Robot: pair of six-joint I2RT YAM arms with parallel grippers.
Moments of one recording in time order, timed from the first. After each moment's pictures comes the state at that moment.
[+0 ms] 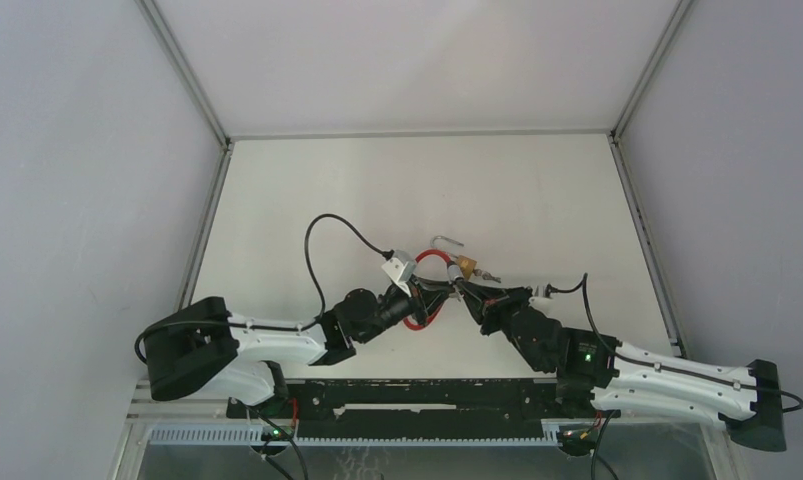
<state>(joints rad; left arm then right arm) -1.16 1.36 0.43 0.96 -0.15 -0.39 1.23 0.57 0.39 -0.22 0.72 2.10</state>
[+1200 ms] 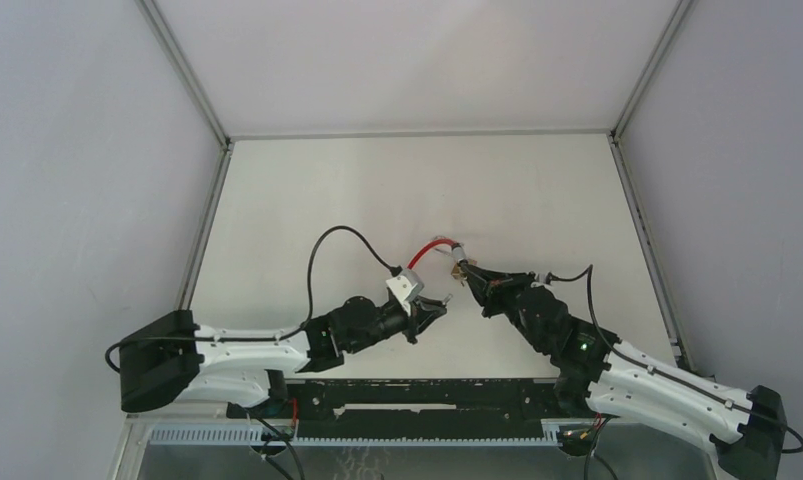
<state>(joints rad) -1.21 1.23 0.42 0.67 -0.13 -0.26 0.99 0.58 0.38 -0.12 0.51 2.10</state>
